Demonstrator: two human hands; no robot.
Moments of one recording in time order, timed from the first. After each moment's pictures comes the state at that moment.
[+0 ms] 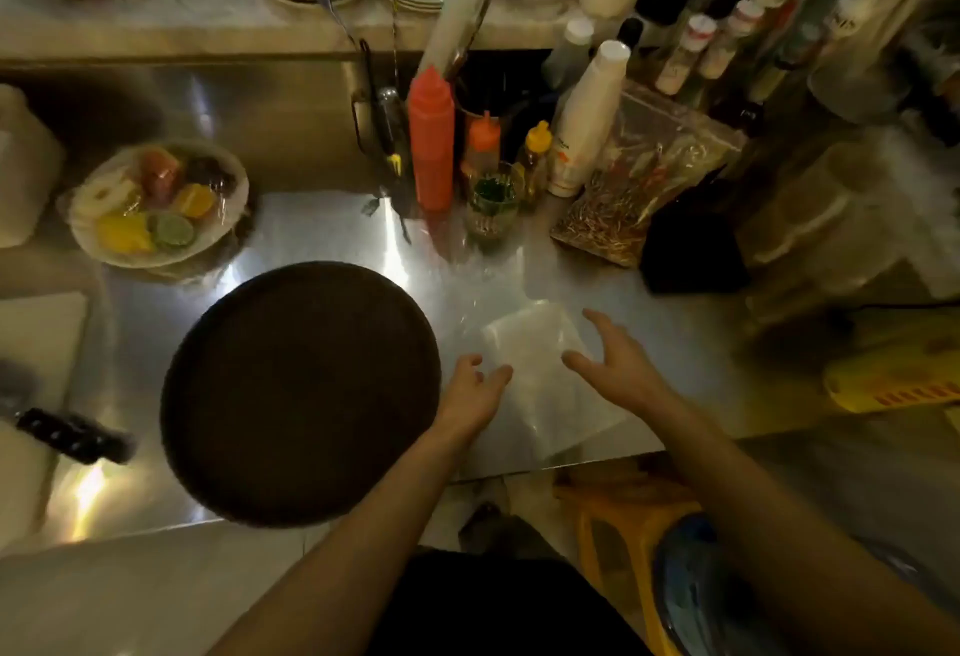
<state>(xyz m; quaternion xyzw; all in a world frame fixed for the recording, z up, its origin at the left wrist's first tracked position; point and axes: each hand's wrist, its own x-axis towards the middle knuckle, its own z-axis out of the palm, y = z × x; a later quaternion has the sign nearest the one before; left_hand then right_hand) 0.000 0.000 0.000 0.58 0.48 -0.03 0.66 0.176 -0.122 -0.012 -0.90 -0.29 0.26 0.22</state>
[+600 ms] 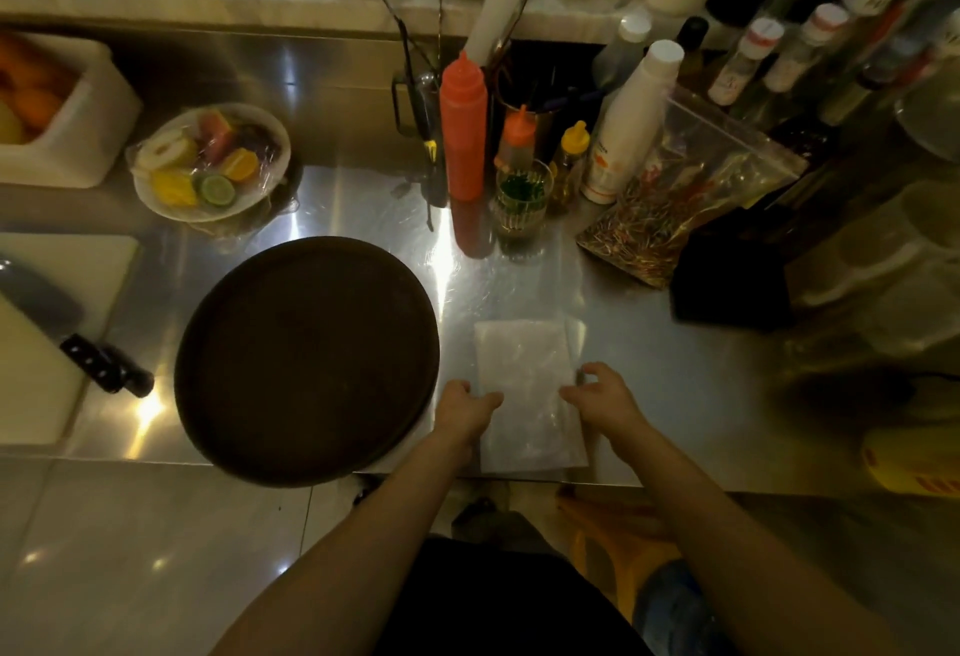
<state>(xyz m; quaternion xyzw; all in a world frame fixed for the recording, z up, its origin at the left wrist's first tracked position) 0.024 -0.028 -0.035 0.44 0.64 -0.01 0.63 0.183 -0.126 -0.045 -0.84 -0.12 0.44 0.30</state>
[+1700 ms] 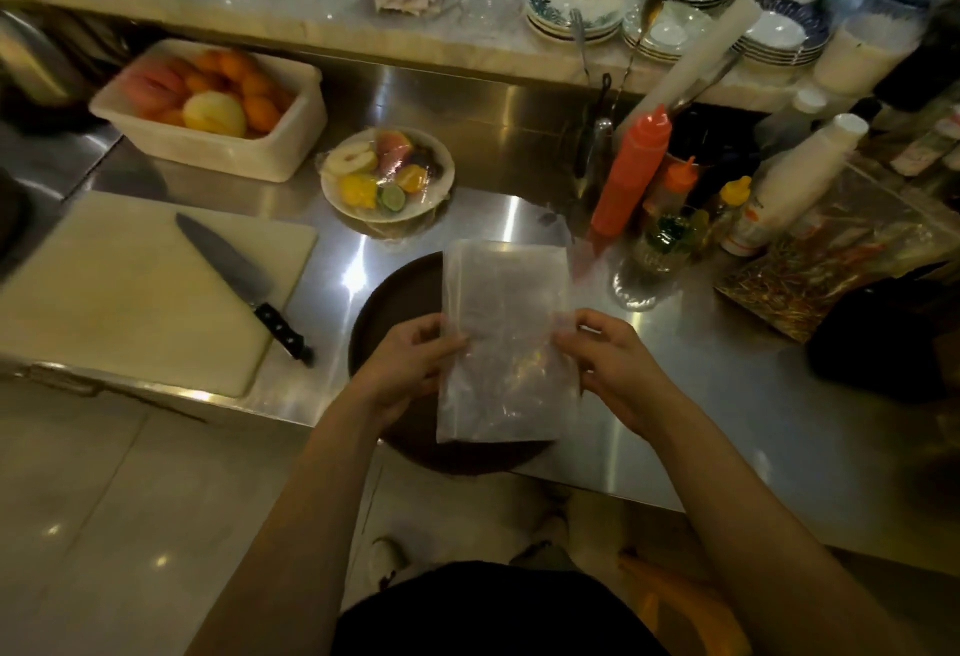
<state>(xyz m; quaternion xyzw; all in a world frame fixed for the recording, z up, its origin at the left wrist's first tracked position) -0.204 0.103 0.078 0.48 0.43 0.17 0.74 0.021 0.001 0.077 -0.63 -0.26 0.54 0.50</state>
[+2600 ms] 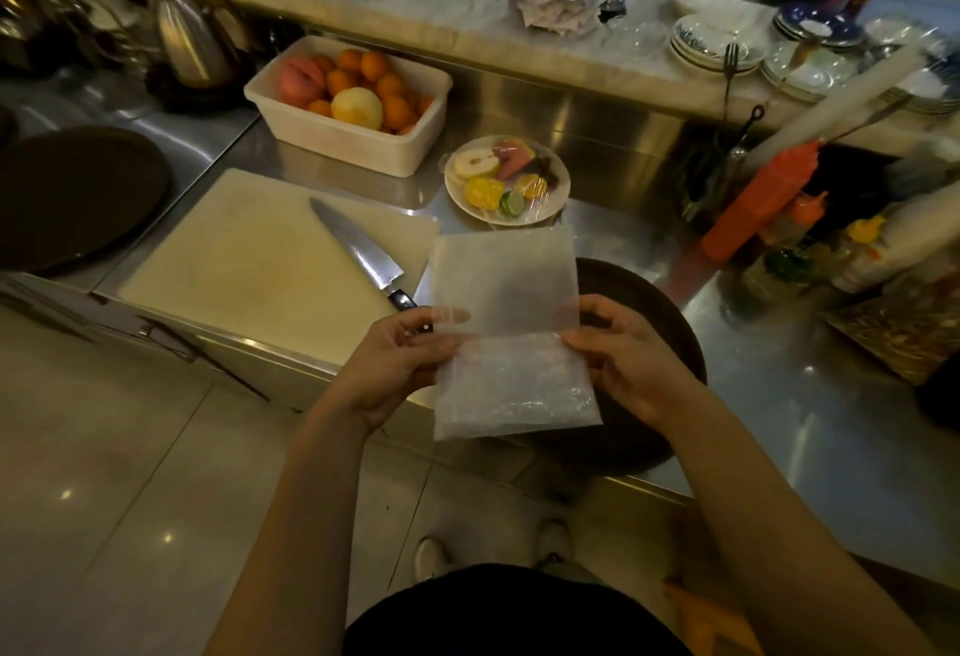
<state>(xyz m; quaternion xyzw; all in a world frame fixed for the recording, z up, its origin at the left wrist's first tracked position) -0.401 0.150 0.095 0.45 0.40 0.28 0.75 -0.145 0.069 0.106 -0.54 -0.30 0.62 0.48</state>
